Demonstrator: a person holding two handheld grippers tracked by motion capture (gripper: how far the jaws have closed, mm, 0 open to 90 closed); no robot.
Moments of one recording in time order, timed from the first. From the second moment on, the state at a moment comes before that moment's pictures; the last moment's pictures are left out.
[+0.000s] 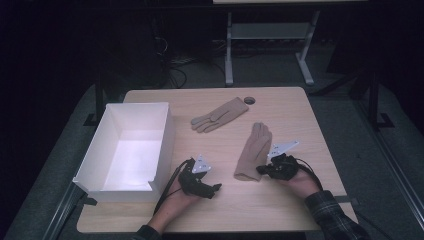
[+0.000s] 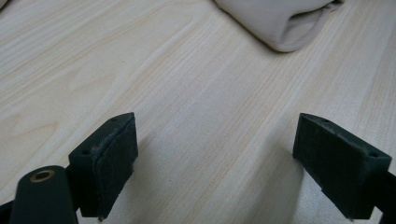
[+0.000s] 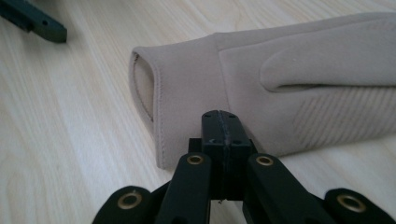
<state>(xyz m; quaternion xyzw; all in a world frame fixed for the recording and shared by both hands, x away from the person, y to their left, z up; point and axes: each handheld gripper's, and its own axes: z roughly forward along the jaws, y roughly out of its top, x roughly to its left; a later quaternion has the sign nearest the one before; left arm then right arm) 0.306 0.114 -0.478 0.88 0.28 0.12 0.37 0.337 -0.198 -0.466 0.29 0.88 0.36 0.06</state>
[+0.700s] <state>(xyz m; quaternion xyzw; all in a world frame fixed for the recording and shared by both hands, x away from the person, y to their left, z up) 0.306 0.114 -0.478 0.88 0.28 0.12 0.37 0.318 -0.247 -0.465 0.31 0.88 0.35 0.06</state>
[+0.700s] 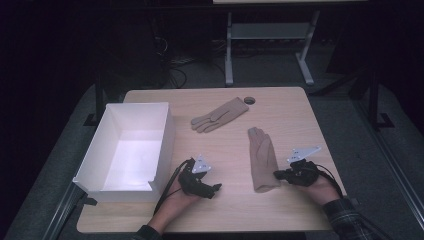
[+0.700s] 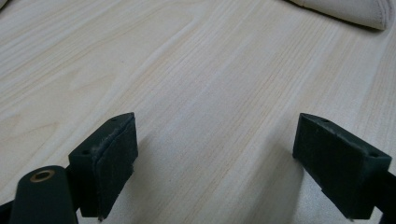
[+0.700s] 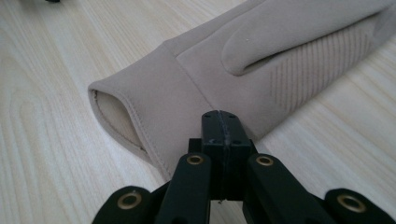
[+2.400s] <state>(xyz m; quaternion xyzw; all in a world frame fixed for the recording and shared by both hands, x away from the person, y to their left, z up) 0.306 0.114 -0.478 0.88 0.28 0.12 0.37 0.345 -0.216 -0.467 0.33 0.87 0.36 0.07</state>
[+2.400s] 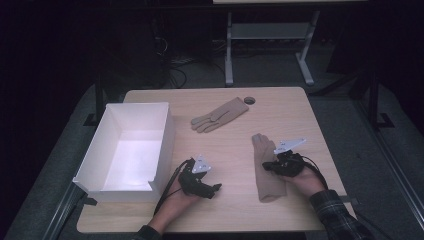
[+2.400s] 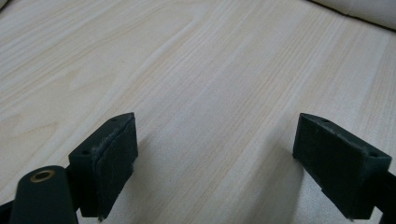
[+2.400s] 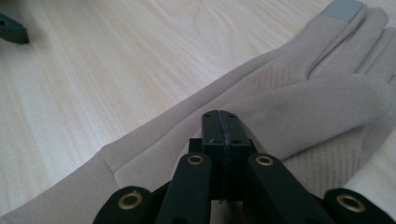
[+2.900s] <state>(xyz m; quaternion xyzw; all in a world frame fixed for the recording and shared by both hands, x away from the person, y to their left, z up) 0.306 0.114 -0.478 0.88 0.28 0.12 0.37 0.310 -0.226 -0.466 0.32 0.88 0.35 0.06</state>
